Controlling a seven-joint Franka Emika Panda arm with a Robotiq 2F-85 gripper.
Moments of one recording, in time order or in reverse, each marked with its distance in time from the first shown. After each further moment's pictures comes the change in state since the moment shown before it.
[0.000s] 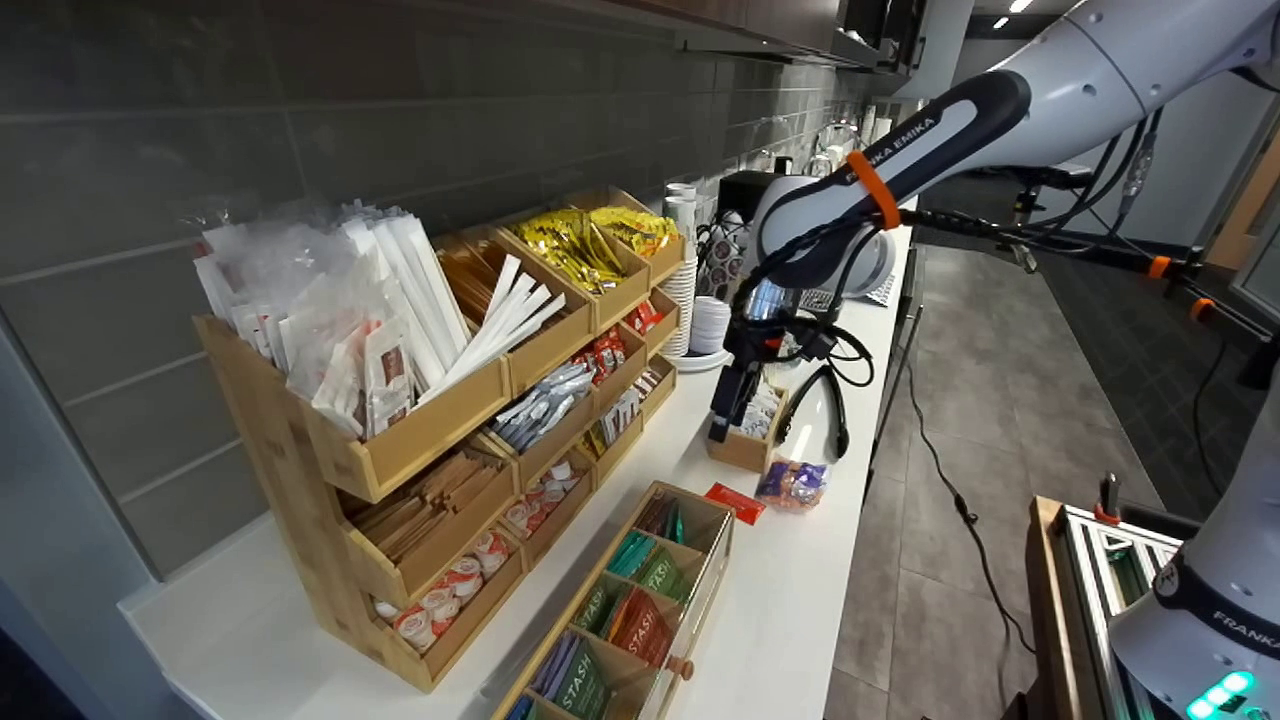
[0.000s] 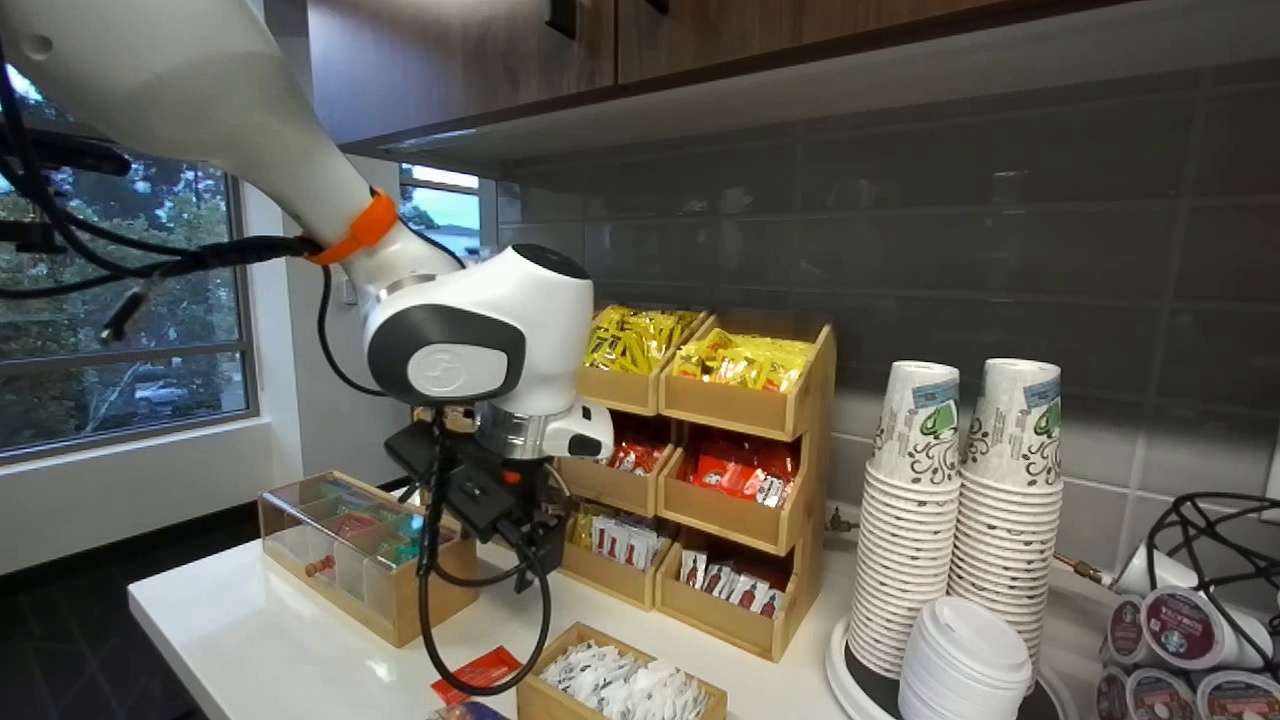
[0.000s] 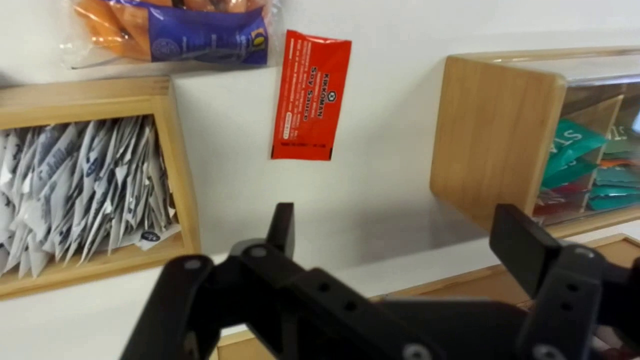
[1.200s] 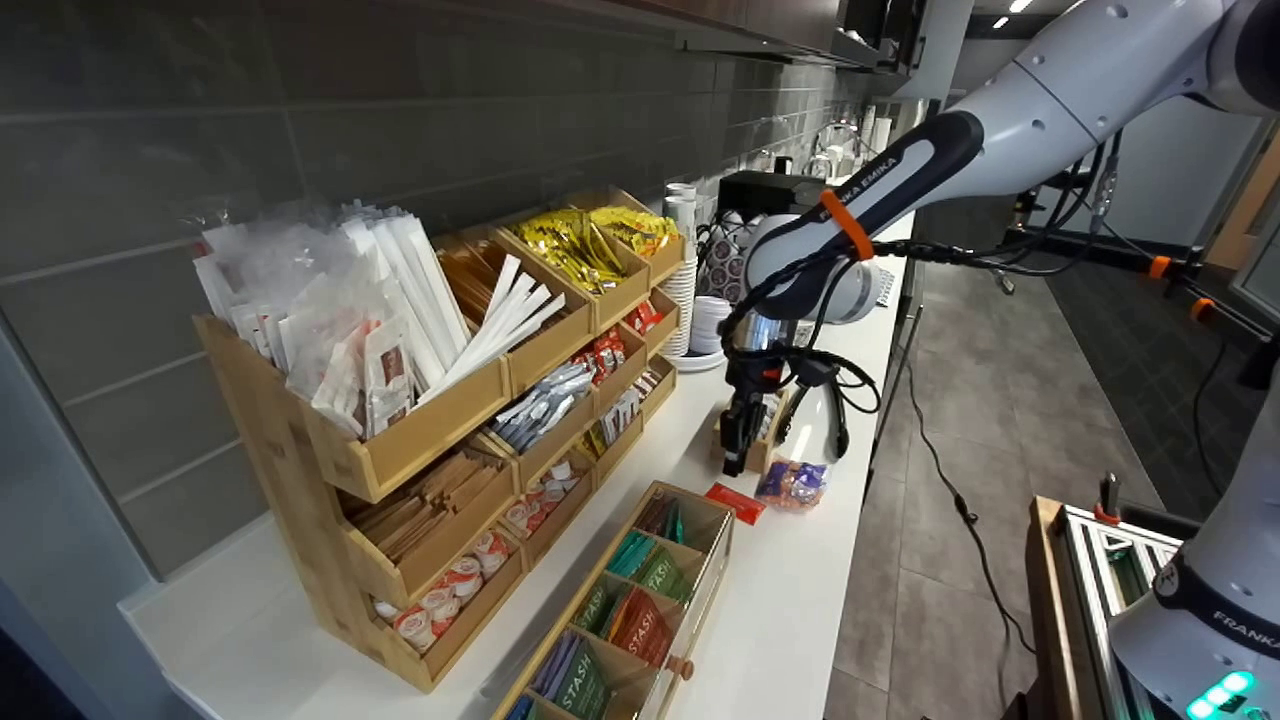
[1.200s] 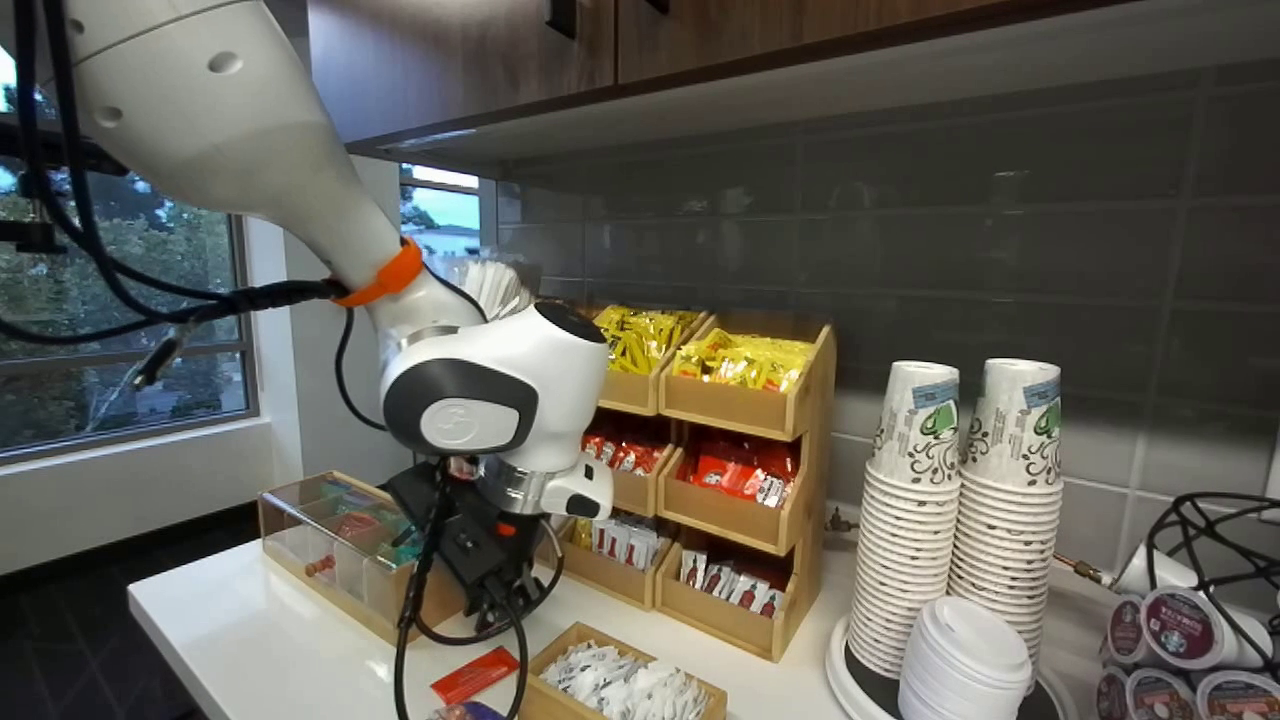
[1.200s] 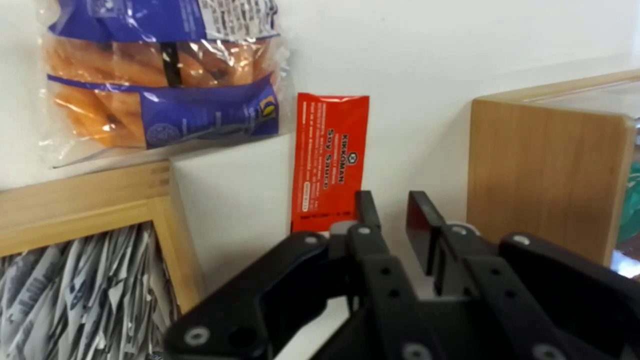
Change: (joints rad) arm 0.001 0.102 -0.015 0.017 0.022 -0.029 0.038
